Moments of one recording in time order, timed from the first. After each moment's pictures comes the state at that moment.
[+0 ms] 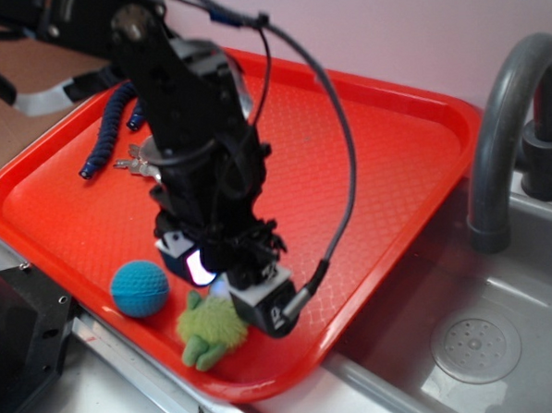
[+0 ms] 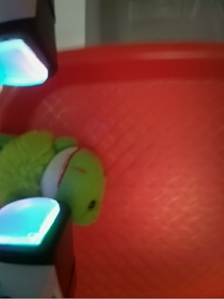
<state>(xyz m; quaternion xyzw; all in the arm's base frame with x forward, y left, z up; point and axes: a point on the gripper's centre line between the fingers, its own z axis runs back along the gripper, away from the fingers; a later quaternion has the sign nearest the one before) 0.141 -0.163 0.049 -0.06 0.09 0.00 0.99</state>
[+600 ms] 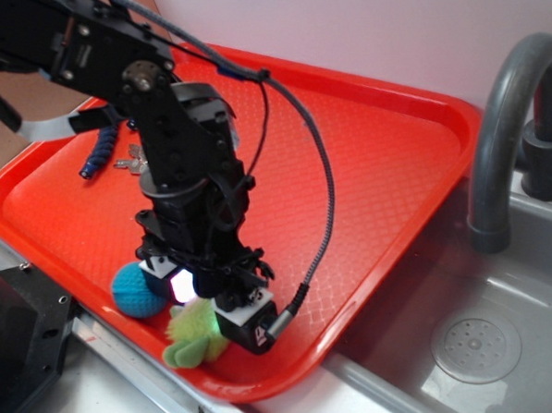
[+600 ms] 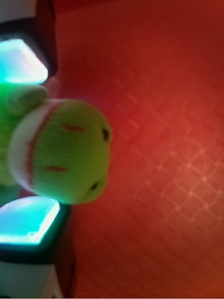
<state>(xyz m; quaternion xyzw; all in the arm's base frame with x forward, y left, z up) 0.135 -0.143 0.028 -0.01 0.10 0.03 0.99</state>
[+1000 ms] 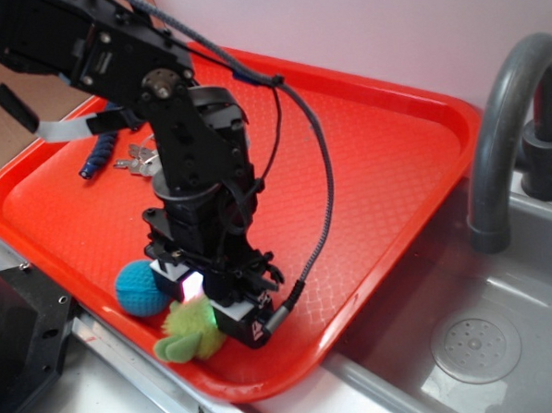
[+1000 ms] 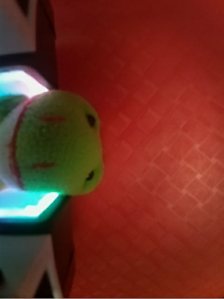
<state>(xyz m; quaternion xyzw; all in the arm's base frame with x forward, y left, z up) 0.138 -0.144 0.028 0.00 0.10 0.03 0.99</state>
